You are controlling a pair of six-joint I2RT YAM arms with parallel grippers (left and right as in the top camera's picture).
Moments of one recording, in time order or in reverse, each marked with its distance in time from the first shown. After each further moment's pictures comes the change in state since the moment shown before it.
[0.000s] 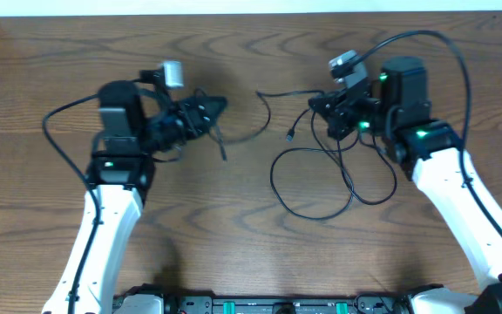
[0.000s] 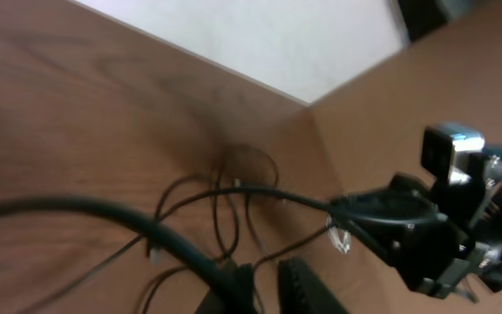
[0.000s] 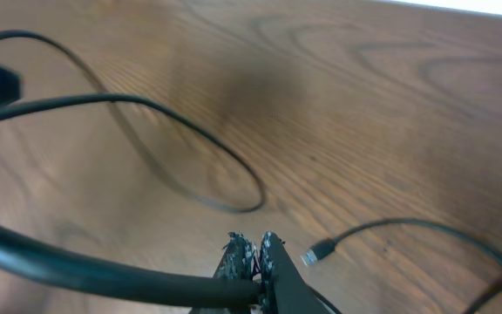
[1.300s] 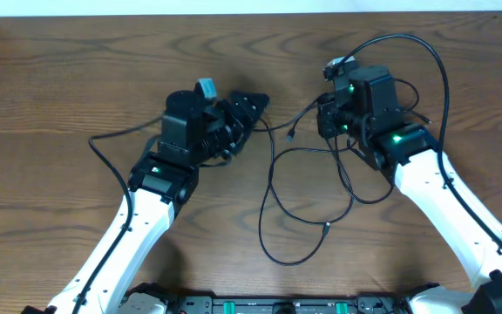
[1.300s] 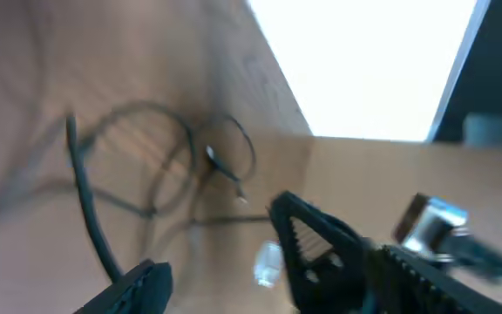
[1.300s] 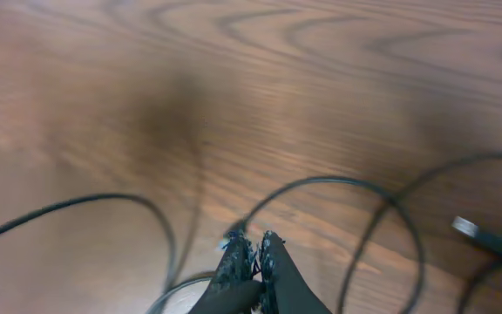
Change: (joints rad) left arm -0.300 0.000 0.000 0.010 -0.377 -0.743; right arm 0.105 0.020 0.000 -0.026 0.469 0.142
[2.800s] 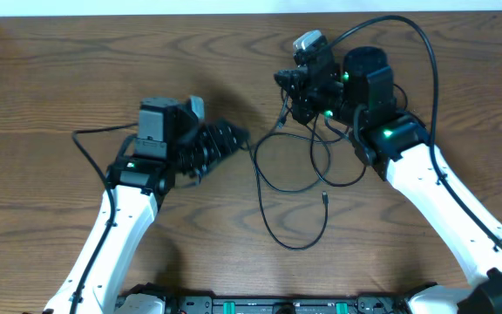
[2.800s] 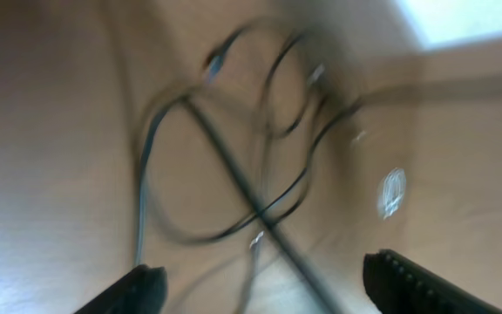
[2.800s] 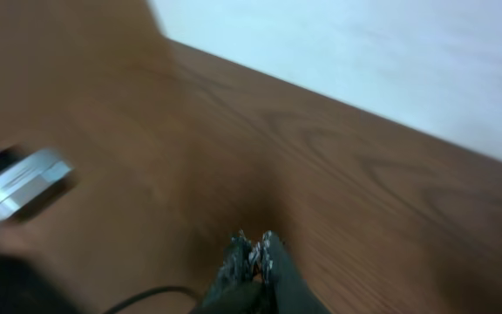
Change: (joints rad) left arm 0.167 0.000 0.000 -0.426 0.170 0.601; right arm 0.056 0.039 0.091 0.245 -0.289 -0.106
